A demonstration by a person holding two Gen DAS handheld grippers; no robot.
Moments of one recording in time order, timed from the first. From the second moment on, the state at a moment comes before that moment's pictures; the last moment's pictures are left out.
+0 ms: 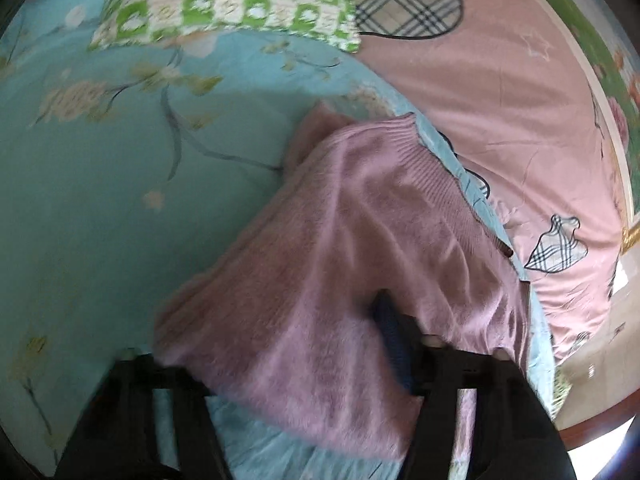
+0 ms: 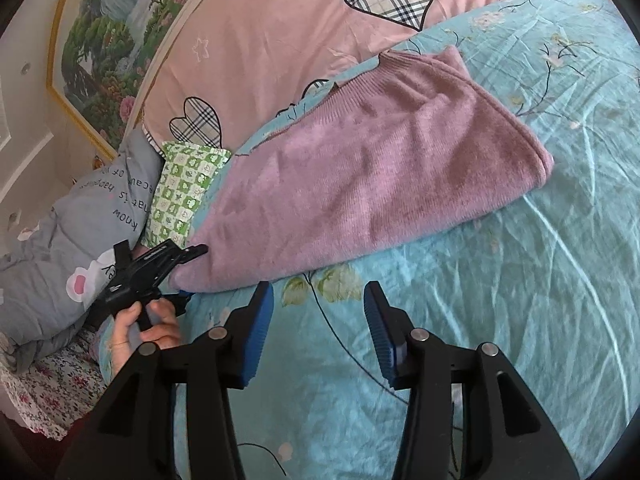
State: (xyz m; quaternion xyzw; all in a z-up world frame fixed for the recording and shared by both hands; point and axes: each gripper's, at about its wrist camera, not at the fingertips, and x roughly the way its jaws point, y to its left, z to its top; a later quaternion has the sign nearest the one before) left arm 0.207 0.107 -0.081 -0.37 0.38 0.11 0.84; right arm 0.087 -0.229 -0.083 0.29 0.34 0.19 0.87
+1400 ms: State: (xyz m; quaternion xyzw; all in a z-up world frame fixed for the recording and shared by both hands) left arm 0.236 -0.179 -0.017 -0.06 0.35 -0.18 0.92; right arm 0.295 -0.289 -0.062 0.33 0.39 0.27 0.81
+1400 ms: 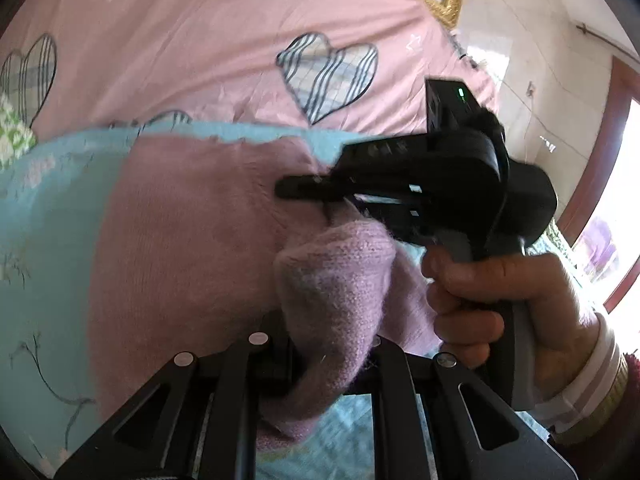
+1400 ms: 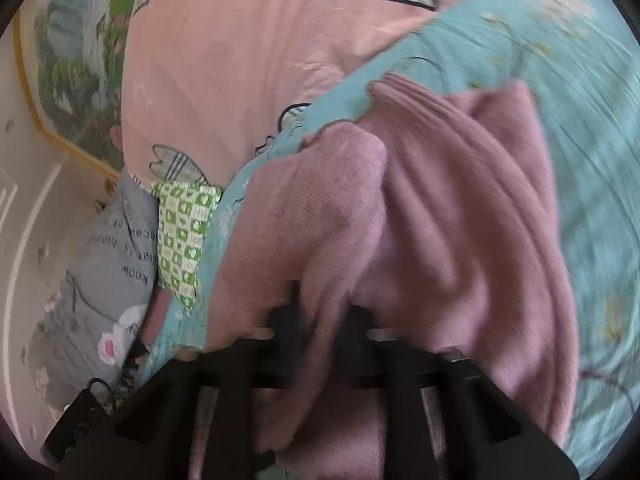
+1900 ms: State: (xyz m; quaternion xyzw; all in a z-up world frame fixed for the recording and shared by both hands) left arm 0.268 -0.264 -0.052 -0.02 0.38 -0.23 0.90; right arm 0.290 -0.363 -0.072 0.26 0.39 0.19 0.86
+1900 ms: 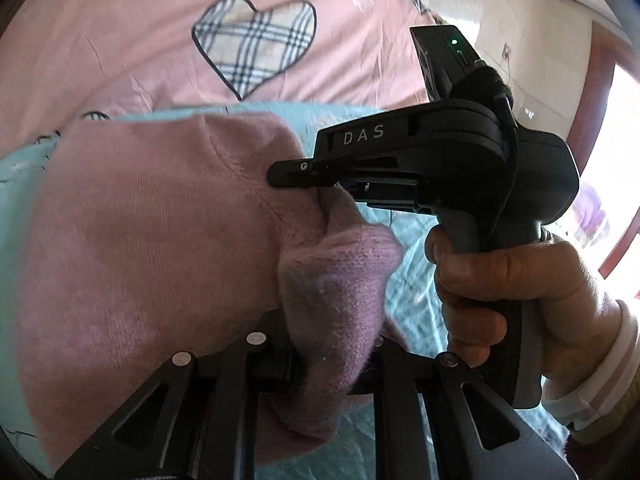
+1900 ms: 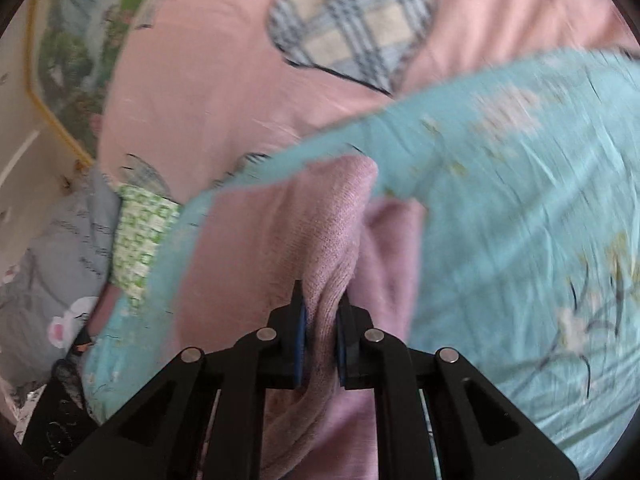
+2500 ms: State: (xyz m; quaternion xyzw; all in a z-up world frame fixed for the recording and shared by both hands) left arm 0.225 -0.231 -0.029 -0.06 0.39 -0.28 0.88; right arm 0.278 -0.369 -0.069 0.24 0.38 0.16 0.88
